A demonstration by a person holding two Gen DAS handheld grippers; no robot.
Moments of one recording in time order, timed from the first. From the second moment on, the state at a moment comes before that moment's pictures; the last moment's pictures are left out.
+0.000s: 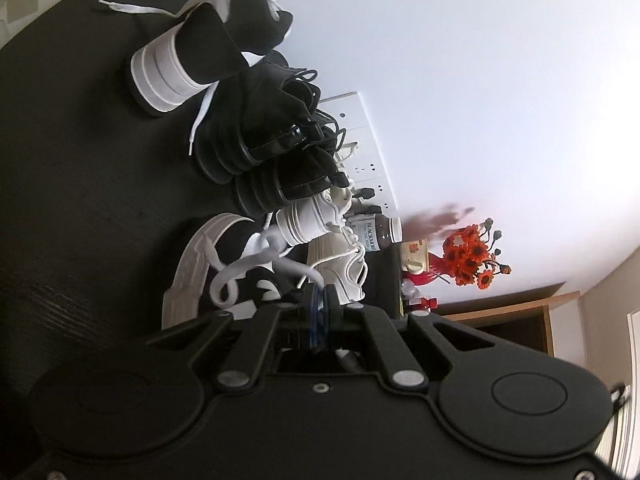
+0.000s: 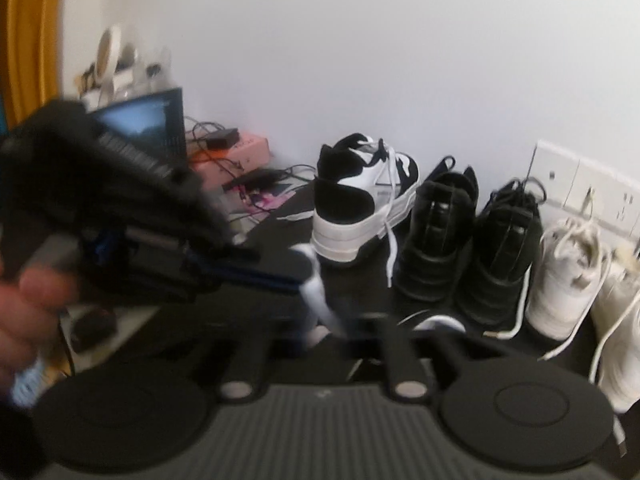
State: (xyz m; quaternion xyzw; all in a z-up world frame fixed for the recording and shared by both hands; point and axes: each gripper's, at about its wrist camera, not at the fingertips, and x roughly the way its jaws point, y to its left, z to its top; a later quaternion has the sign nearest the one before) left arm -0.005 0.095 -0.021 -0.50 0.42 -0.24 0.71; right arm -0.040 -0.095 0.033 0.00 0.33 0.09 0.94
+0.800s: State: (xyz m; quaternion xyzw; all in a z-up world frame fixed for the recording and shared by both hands) left arm 0.018 0.047 -0.044 -0.50 0.51 -0.21 0.67; right arm -0.143 -0.234 0.043 0.30 0.22 -0.13 0.92
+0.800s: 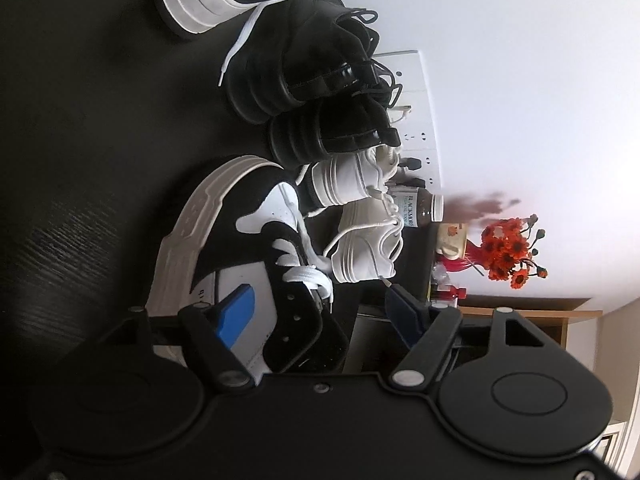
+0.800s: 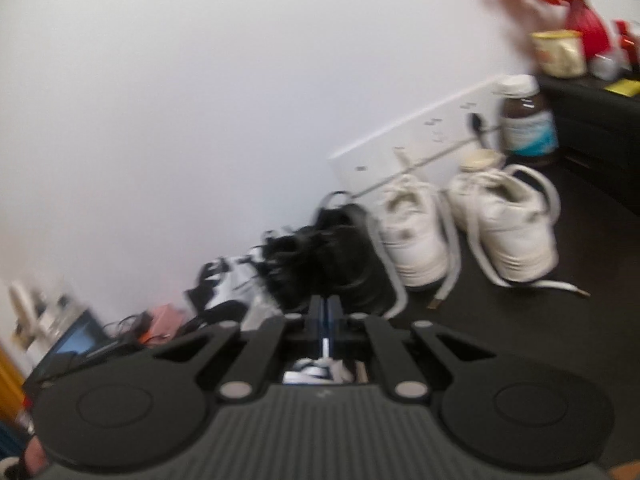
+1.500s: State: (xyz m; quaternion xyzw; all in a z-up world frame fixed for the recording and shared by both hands) left arm -0.008 0.043 0.028 -0.20 0.43 -0.16 0.86; right arm -0.026 -0.221 -0.011 0.16 0.36 0.02 0.92
